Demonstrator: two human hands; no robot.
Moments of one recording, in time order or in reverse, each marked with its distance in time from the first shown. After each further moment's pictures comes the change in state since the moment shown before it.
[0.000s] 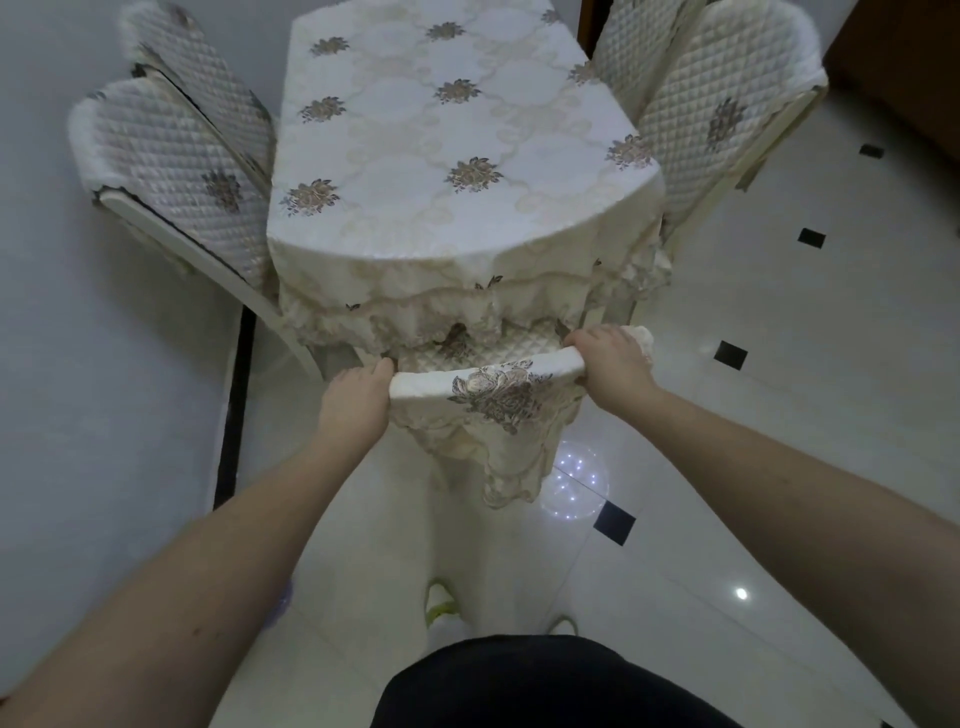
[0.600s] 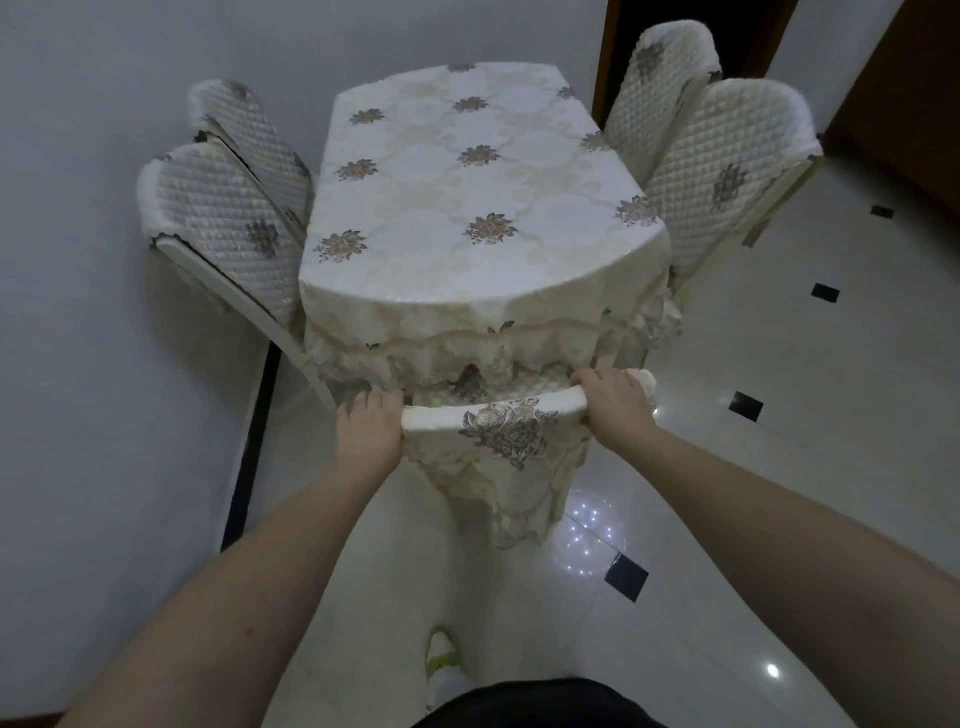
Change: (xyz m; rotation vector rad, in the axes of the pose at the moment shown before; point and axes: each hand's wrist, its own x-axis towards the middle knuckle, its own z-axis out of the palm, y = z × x) left_hand -0.002 0.003 0.006 0.060 -0.054 -0.173; right_hand -0.001 -0.004 -0.006 -0.080 -0.030 0.052
